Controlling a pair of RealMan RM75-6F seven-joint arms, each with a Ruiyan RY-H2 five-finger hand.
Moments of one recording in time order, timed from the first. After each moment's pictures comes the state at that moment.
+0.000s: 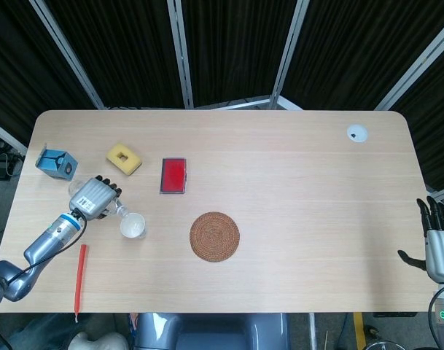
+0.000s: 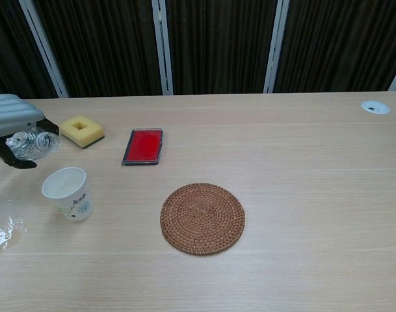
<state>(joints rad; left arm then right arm) -0.69 -1.45 0.04 -1.01 1.55 0.94 0.03 0.10 -1.14 0.14 -1.57 -1.31 1.43 -0.16</state>
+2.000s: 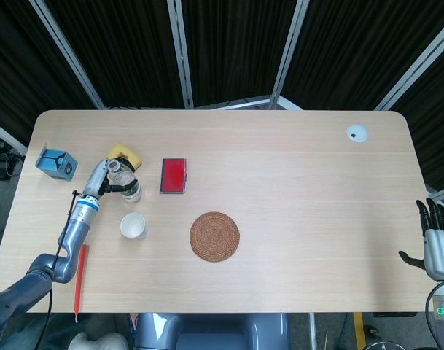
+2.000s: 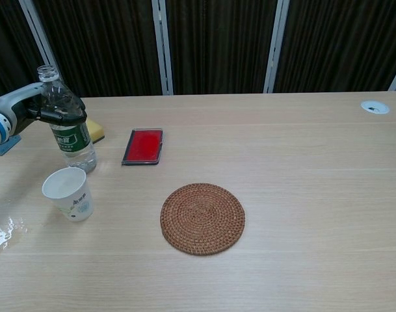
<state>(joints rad) -0.72 -1.76 -0.20 -0.67 1.35 0.86 -1.04 0.11 -1.17 0.15 -1.53 -1.26 1.39 -0.19</state>
